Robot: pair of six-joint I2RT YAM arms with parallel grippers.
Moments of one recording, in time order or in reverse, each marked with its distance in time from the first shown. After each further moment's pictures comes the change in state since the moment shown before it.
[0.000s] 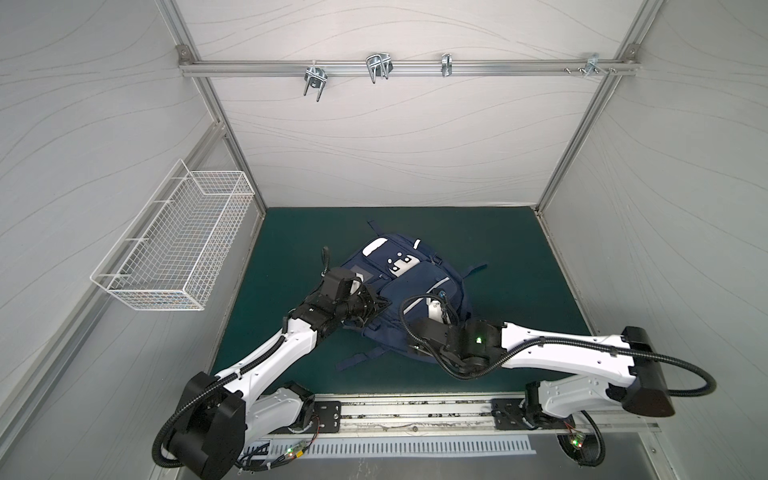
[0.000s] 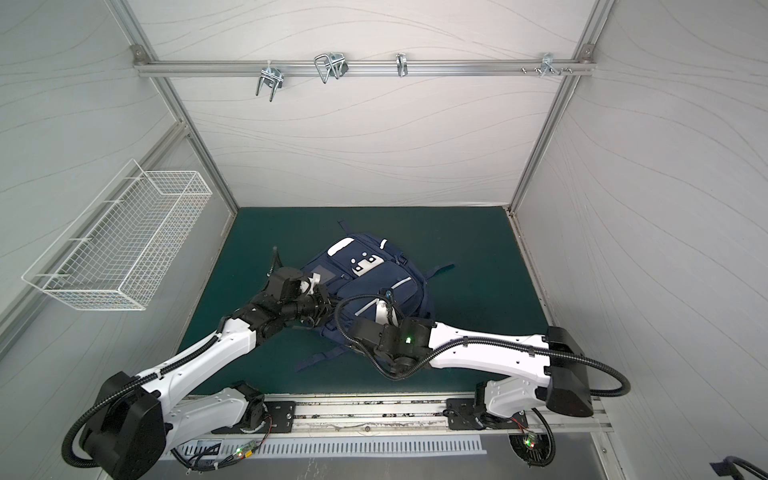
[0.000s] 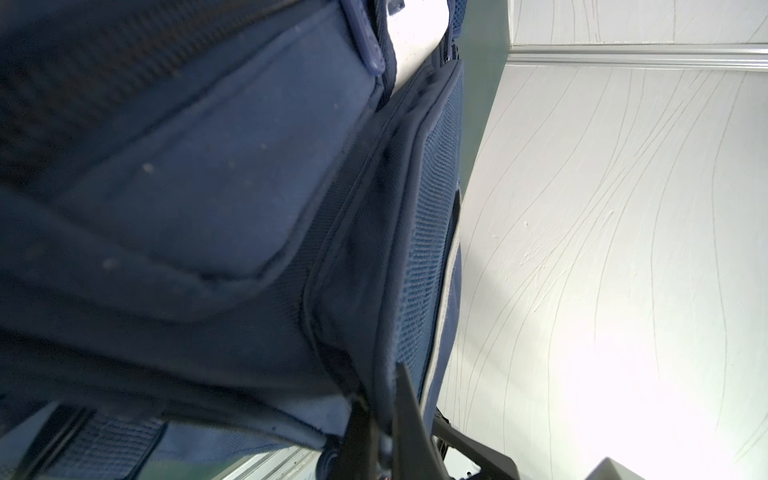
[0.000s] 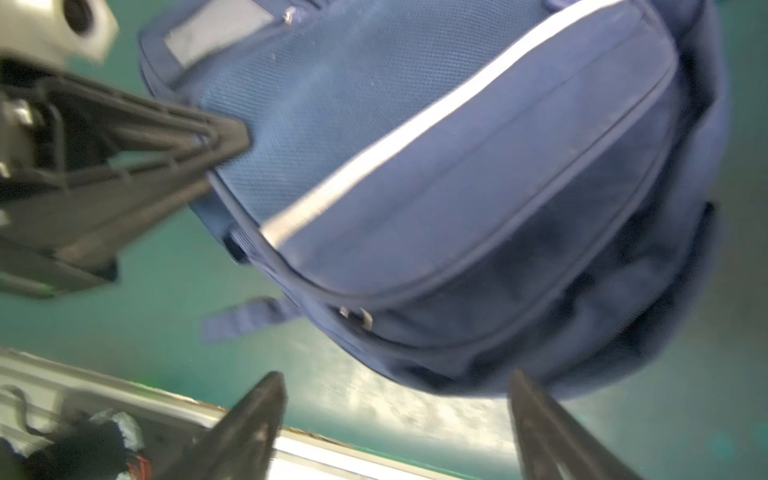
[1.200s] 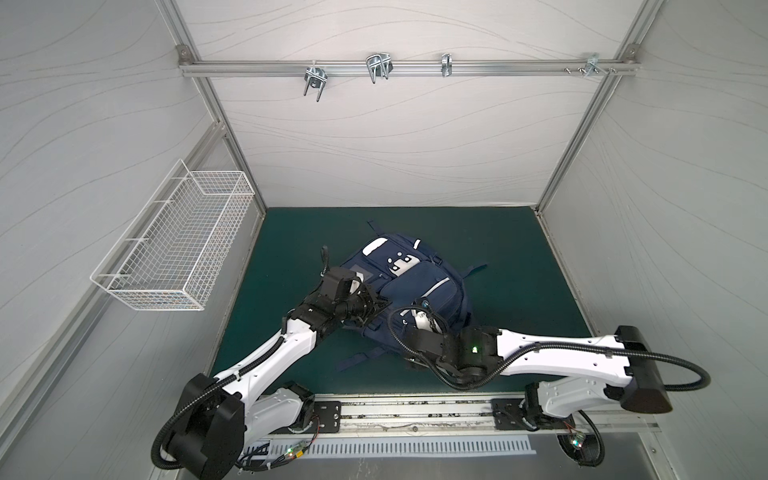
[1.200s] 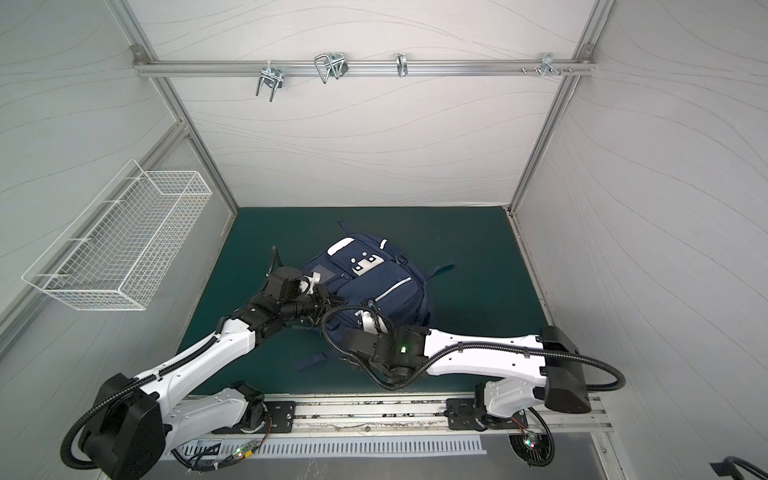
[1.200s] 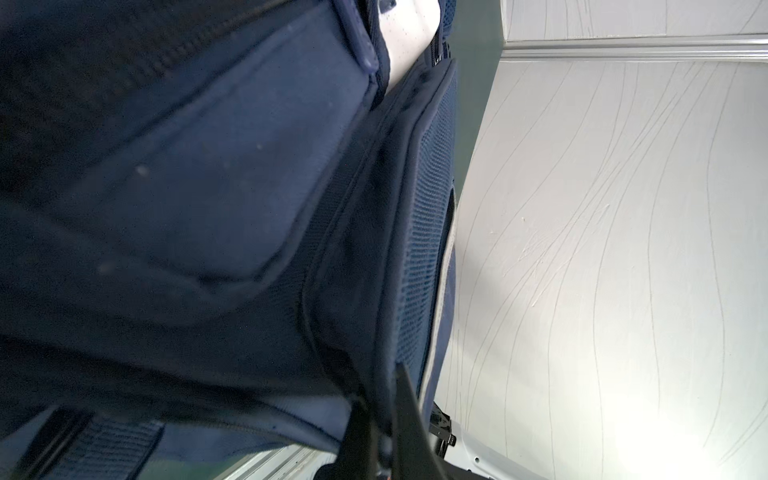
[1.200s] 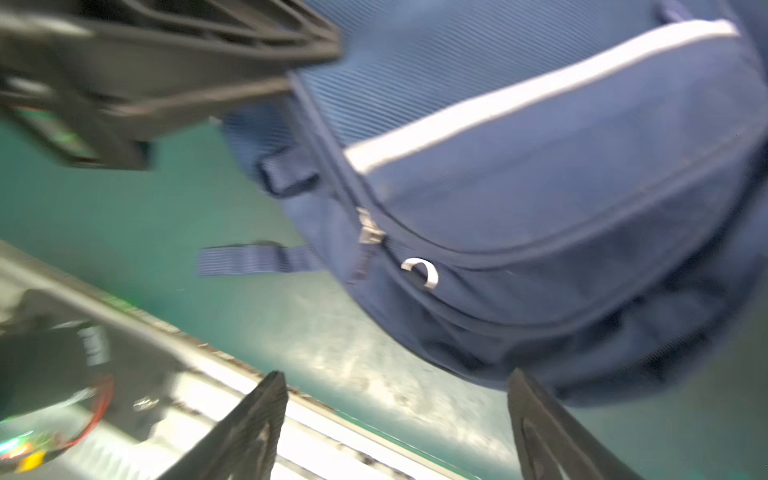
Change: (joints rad) left arm 0.001 -0.006 0.005 -0.005 0.005 0.029; right arm 0.068 -0.014 -0.039 0.082 -0.051 -0.235
